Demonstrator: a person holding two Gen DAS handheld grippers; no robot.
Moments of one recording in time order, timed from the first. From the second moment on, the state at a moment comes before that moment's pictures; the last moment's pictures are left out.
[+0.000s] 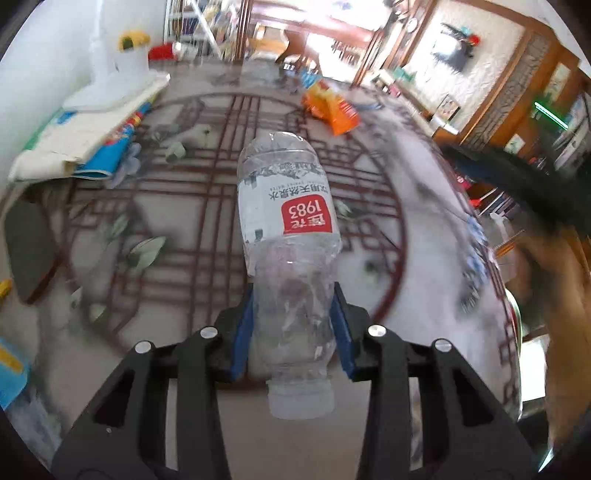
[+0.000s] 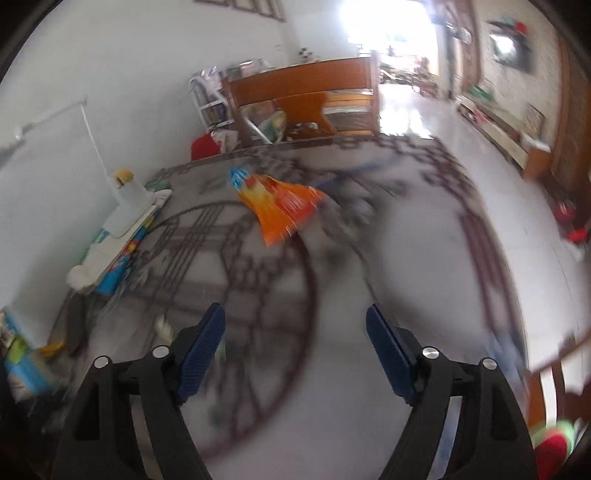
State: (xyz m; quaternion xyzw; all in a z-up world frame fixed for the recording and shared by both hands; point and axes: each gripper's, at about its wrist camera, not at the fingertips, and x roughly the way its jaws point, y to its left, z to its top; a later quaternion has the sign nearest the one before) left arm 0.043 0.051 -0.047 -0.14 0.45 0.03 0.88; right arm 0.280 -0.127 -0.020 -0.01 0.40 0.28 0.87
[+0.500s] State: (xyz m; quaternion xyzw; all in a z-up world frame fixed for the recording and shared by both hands) left arm 0.037 0.049 -0.063 -0.20 0.47 0.02 0.86; right arm 0.391 0.035 -0.083 -0.21 0.39 0.17 0.88
